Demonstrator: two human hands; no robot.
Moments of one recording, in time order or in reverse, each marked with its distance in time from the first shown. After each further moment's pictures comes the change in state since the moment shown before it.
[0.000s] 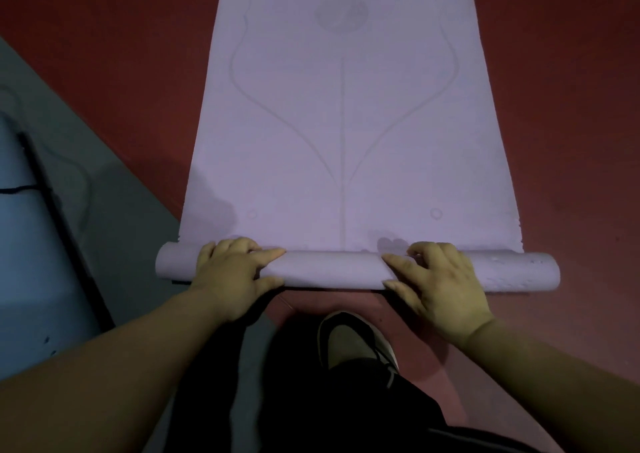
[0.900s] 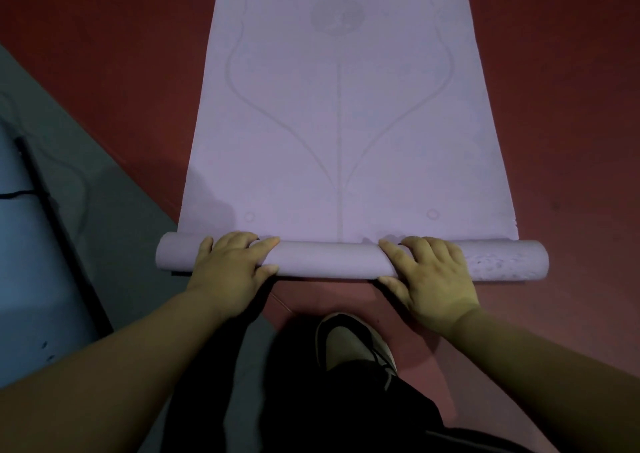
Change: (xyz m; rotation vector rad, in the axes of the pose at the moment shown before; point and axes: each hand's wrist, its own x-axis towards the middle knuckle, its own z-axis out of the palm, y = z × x) left_hand 0.006 0.001 0.001 0.038 0.148 0.045; right_hand 0.012 -0.002 0.005 -0.143 -0.125 0.035
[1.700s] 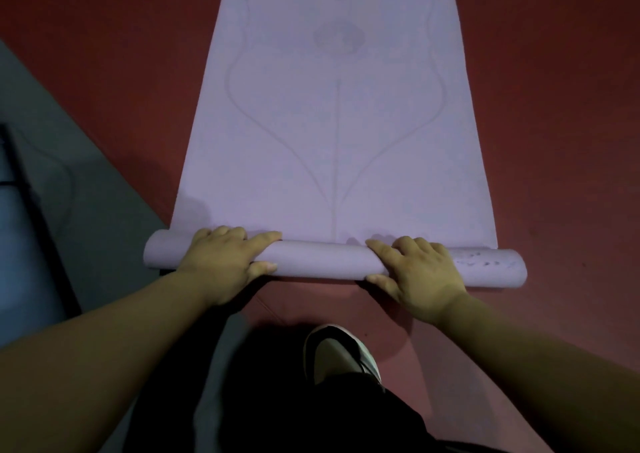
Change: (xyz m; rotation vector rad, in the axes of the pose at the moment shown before) left_hand 0.026 -0.009 -0.017 0.188 -0.011 0.134; right_hand 0.038 0.008 -0.025 -0.074 -0.182 -0.034
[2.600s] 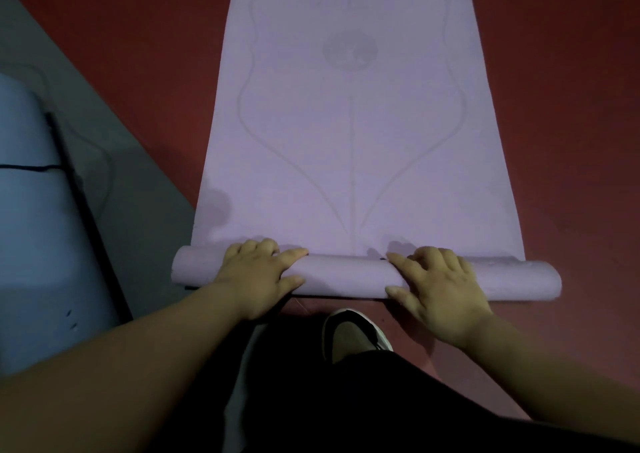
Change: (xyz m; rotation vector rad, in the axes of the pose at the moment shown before) left_hand -0.036 0.035 0.007 -0.144 -0.203 -0.068; right_hand -0.043 -0.016 0.000 0.092 -0.038 0.024
